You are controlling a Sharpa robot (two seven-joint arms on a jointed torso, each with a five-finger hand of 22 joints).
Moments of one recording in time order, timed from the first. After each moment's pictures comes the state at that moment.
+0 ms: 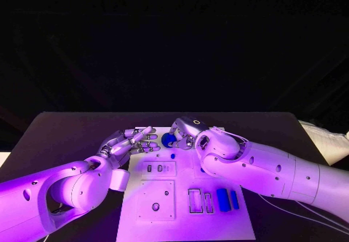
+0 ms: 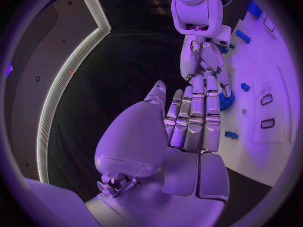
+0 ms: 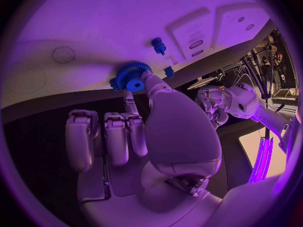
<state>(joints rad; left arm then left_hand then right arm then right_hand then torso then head) 1.18 -0.92 -0.04 1.76 0.09 -0.33 0.39 1.43 0.04 -0.04 0.16 0.12 1.02 0.20 0.07 0.07 1.11 0.15 0.07 0.07 1.20 0.09 0.18 0.26 0.17 1.11 0.20 0.18 0.08 1.11 -0.58 0.14 1.46 -1.79 -0.33 -0.42 1.35 -0.13 0.20 0.17 0.25 1.11 0.12 0.10 0.08 1.47 0.02 1.57 1.31 1.47 -0.05 1.56 1.31 0.05 1.46 0.06 1.48 1.31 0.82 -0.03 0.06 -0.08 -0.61</state>
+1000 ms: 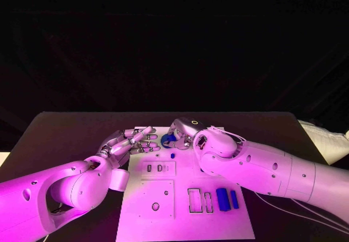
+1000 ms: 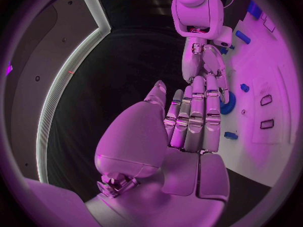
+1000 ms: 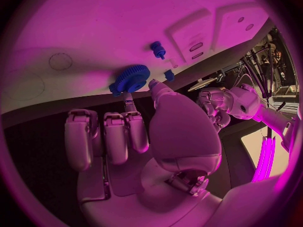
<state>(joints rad) 1.18 -0.92 -0.04 1.76 0.09 -0.33 0.38 1.43 0.04 -0.03 0.16 0.12 1.02 0.20 0.07 0.07 1.11 0.15 0.07 0.07 1.20 0.09 0.18 0.26 0.17 1.11 0.20 0.17 0.08 1.12 -0.56 0.13 1.44 -1.76 -0.29 -0.42 1.21 -0.14 0.17 0.29 0.24 1.03 0.14 0.07 0.08 1.47 0.04 1.48 1.31 1.47 -0.03 1.54 1.31 0.05 1.46 0.08 1.47 1.31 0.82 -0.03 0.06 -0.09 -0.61</state>
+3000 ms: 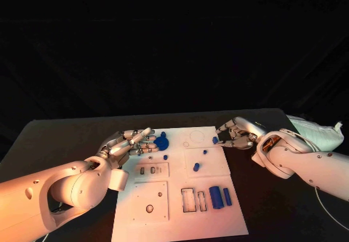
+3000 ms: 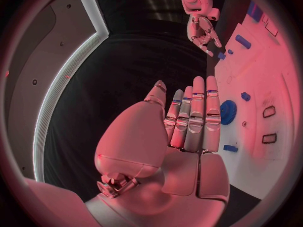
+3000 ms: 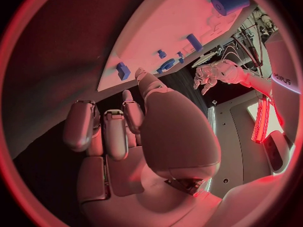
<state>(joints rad) 1.18 -0.93 -0.04 1.74 0.09 -0.31 0.38 1.43 0.04 -0.03 0.16 0.12 1.01 0.21 0.07 0.07 1.10 0.15 0.07 0.07 1.20 0.10 0.17 0.26 0.17 1.11 0.20 0.17 0.08 1.06 -1.00 0.15 1.49 -1.35 -0.40 0.03 1.43 -0.17 0.18 0.13 0.21 1.02 0.13 0.07 0.07 1.42 0.04 1.17 1.30 1.46 -0.04 1.44 1.31 0.10 1.39 0.07 1.30 1.11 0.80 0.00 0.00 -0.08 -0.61</state>
